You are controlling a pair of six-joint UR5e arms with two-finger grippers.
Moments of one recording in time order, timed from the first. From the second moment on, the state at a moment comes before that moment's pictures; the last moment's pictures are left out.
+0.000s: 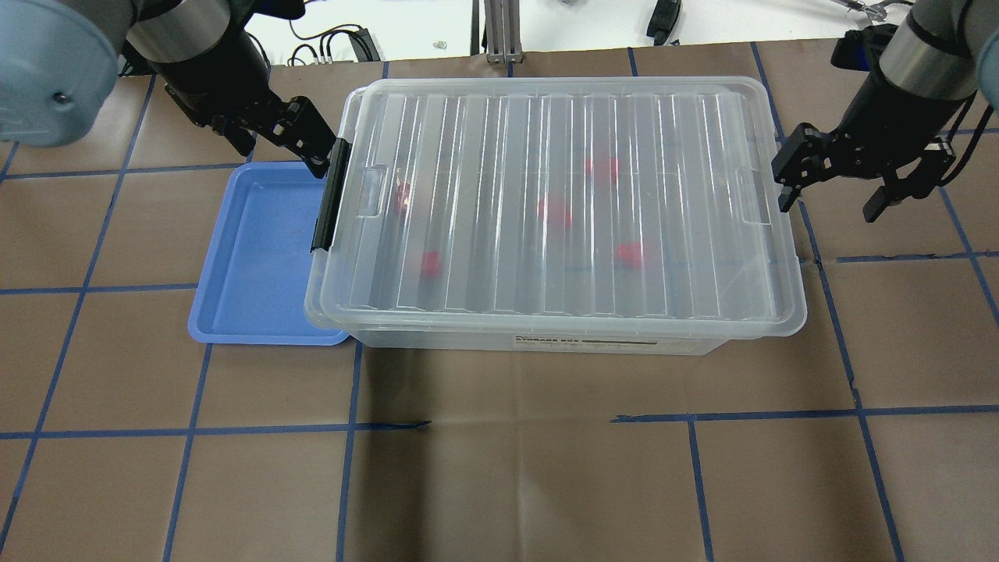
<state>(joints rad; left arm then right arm) -1.58 -1.65 -1.49 -1.54 1.54 0.50 1.32 -1.52 1.71 -1.64 -1.56 -0.08</state>
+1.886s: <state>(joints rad) -1.68 -1.80 -1.51 -1.41 1.54 1.39 1.11 -1.50 1.84 -1.88 -1.62 -0.46</state>
